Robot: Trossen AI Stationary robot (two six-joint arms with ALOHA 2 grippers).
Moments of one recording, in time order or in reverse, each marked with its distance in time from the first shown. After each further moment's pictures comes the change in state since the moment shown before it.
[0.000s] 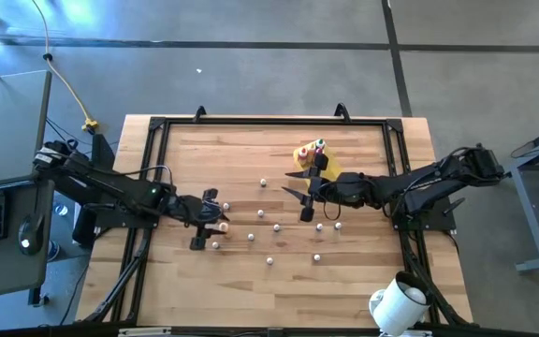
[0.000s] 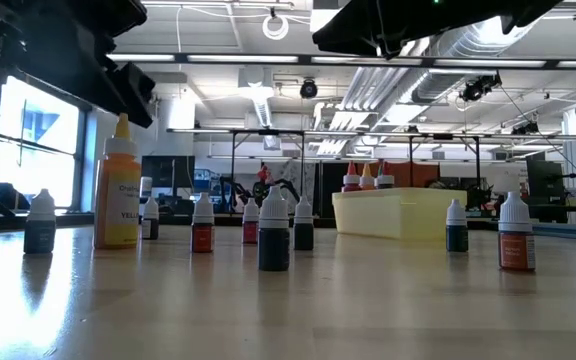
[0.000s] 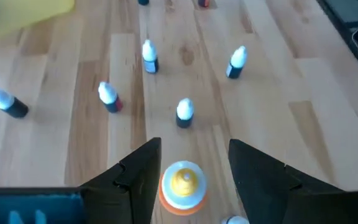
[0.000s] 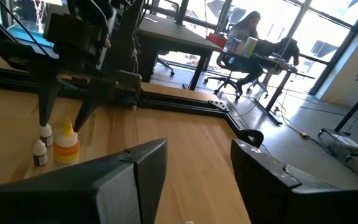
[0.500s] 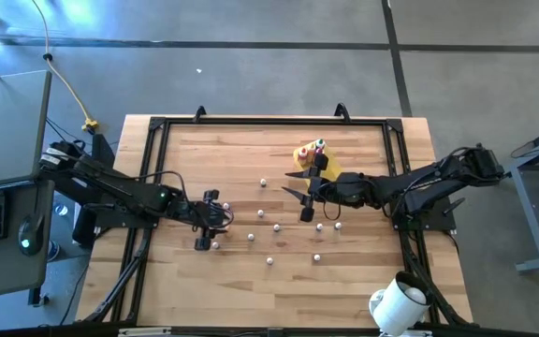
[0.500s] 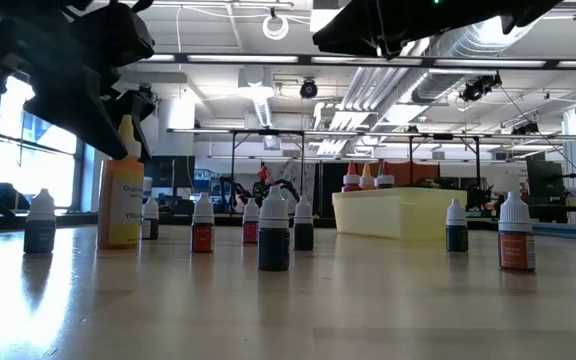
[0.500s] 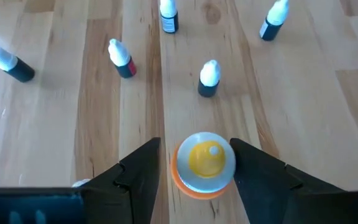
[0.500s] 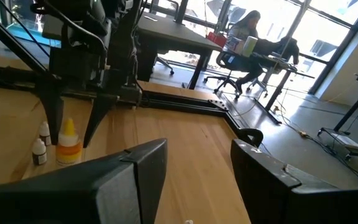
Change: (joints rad) left arm 0.000 0.113 0.000 -0.020 -0.061 -0.014; right arm 0.000 0.000 0.000 -0.004 0.003 0.000
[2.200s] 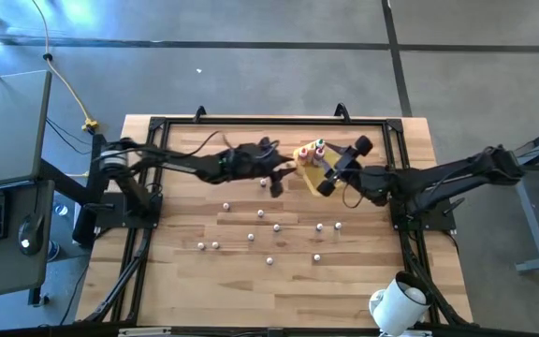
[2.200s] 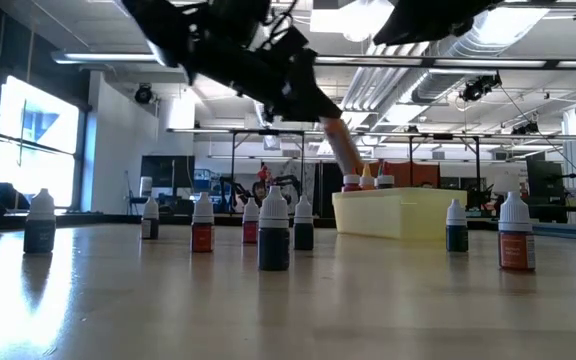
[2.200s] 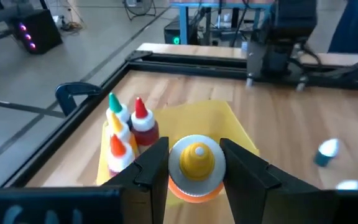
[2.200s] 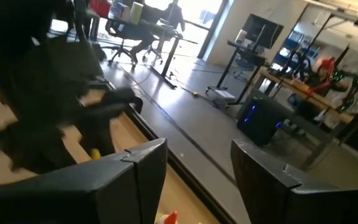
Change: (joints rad) left arm 0.473 0.574 0.462 0.657 0.064 0.177; right arm 0.023 -0.282 0.000 -0.343 0.528 0.036
